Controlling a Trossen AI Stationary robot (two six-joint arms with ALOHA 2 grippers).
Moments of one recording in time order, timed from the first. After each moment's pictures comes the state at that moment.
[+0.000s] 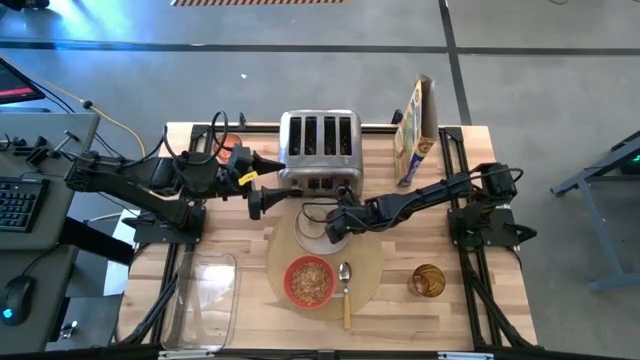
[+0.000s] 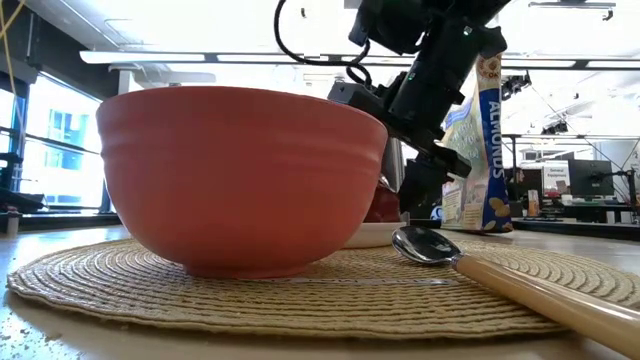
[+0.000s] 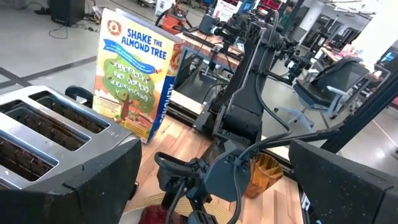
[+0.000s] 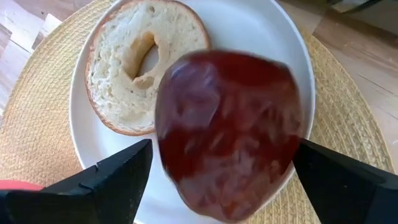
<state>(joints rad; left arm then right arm) -0.18 1.05 1.14 -0.30 -0.40 -0.45 0.11 1.79 1.09 -0.36 0.21 1.10</state>
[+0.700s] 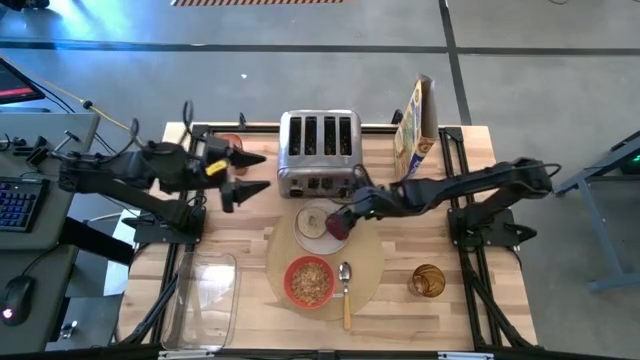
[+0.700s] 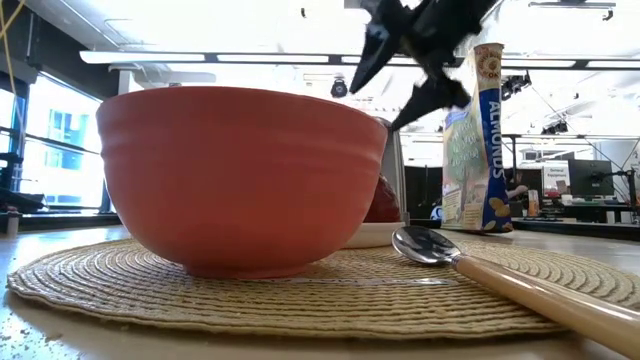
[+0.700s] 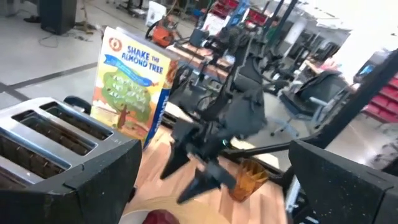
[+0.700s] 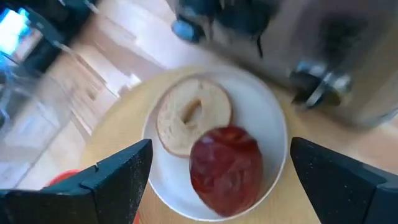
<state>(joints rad) -0.18 0.91 1.14 -0.37 -0.38 -0.45 0.10 1.52 1.09 -0.43 0.29 0.96</state>
